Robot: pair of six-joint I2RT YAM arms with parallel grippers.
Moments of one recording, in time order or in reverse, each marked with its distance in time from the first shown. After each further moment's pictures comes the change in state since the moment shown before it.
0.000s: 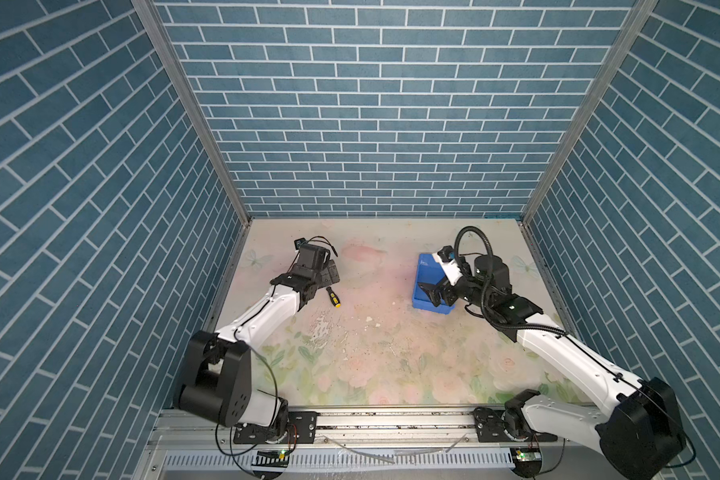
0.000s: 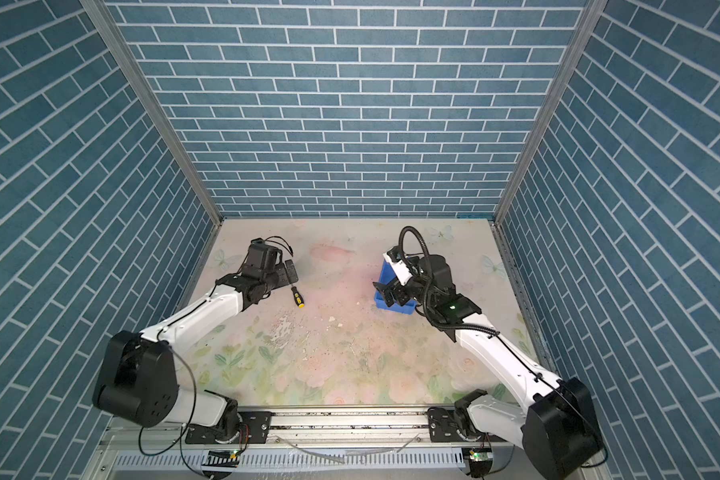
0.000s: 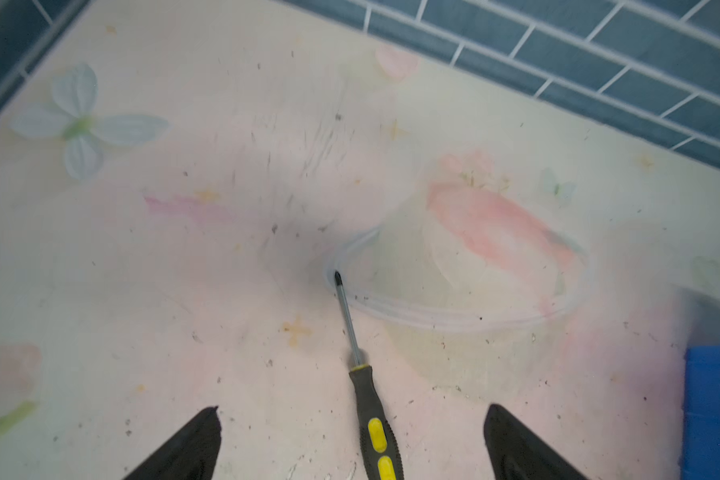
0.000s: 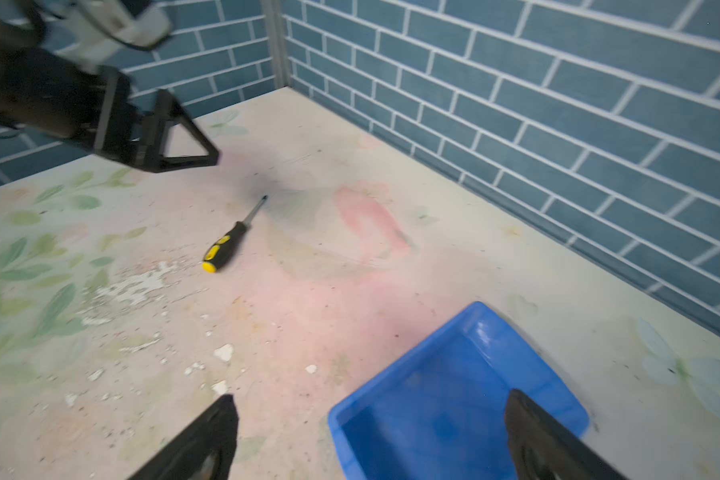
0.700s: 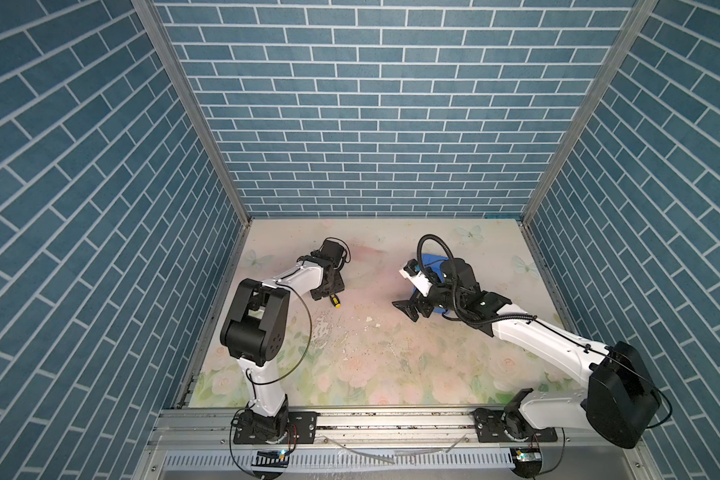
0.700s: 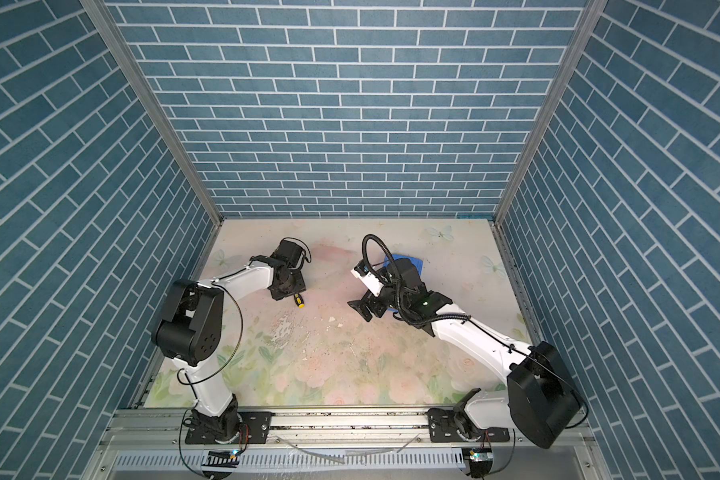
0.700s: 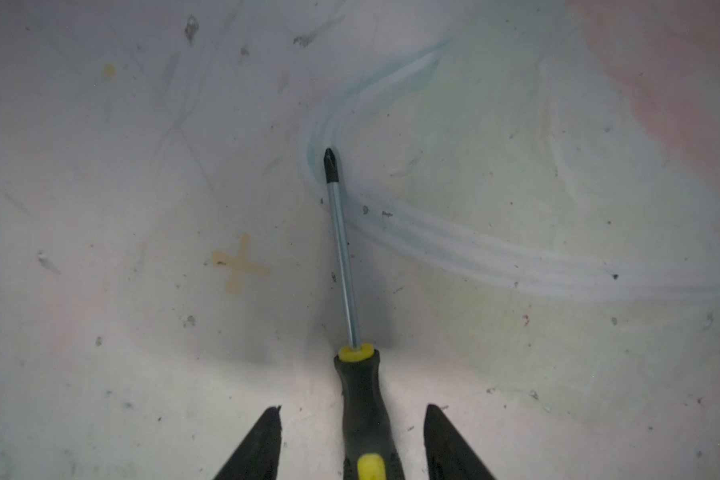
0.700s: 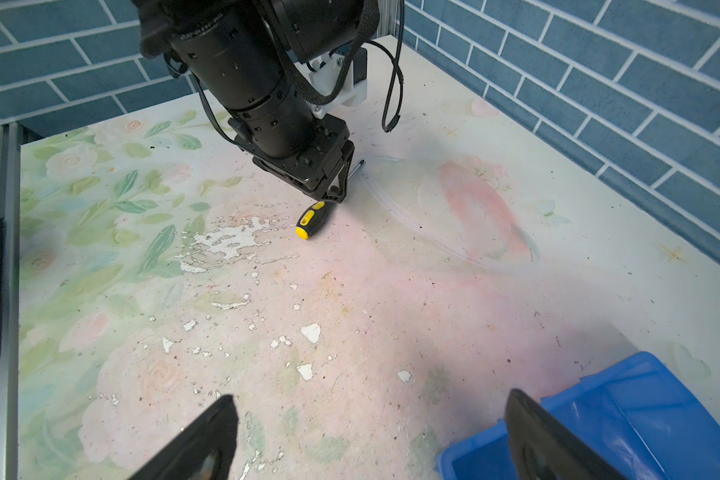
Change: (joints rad) left arm -0.021 0.369 0.223 -0.223 0.074 -0.116; right arm 0.142 0.152 0.051 -0.013 -0.037 -0.020
